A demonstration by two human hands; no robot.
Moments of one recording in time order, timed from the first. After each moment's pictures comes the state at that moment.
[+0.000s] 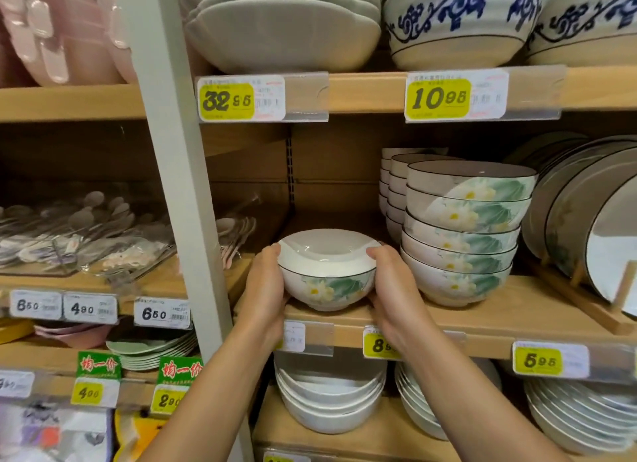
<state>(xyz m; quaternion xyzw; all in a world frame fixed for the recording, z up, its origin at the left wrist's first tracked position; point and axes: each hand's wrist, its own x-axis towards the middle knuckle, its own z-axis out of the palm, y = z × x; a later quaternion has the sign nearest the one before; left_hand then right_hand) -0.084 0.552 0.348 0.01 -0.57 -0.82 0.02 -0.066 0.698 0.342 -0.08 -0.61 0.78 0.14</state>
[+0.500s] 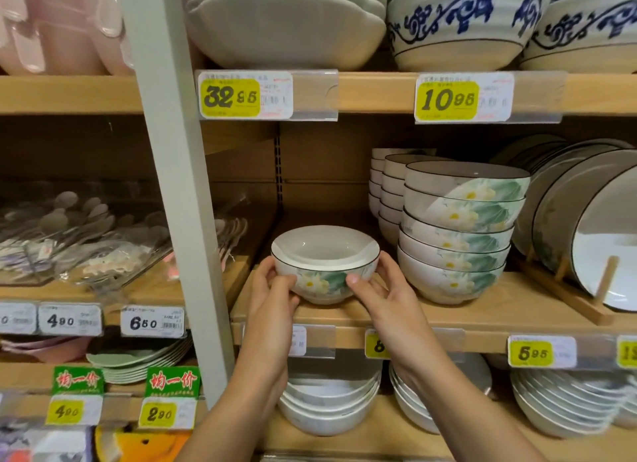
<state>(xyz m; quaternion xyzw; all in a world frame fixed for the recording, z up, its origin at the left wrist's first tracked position) -0.058 0.546 0.329 -0.08 -0.58 -0.81 0.05 -0.042 0.693 0.320 0.01 -0.69 0.70 0.19</state>
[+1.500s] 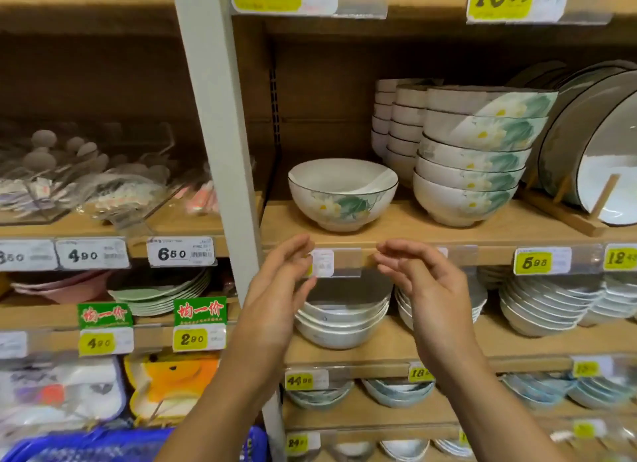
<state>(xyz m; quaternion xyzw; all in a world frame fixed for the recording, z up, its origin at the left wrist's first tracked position) -0.015 0.485 0.298 -0.11 -0.61 -0.78 -0.06 0.021 0.652 0.284 -0.07 -0.61 0.72 0.31</state>
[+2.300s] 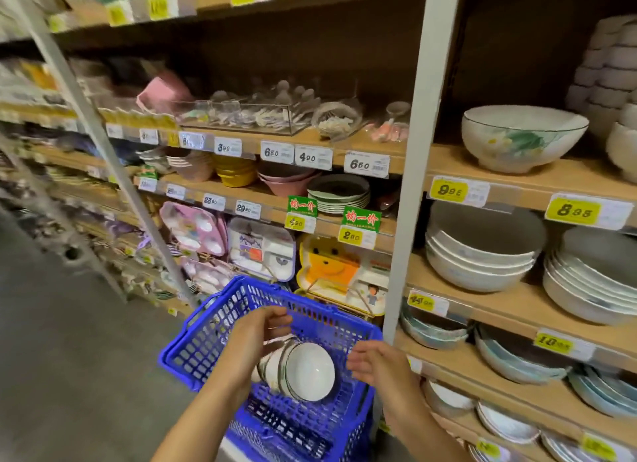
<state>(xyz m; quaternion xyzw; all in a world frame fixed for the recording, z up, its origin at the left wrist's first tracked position) 0.137 0.277 0.174 0.25 -0.67 -0.69 0.00 0.119 0.480 0.112 -0.15 -0.65 0.73 -0.14</state>
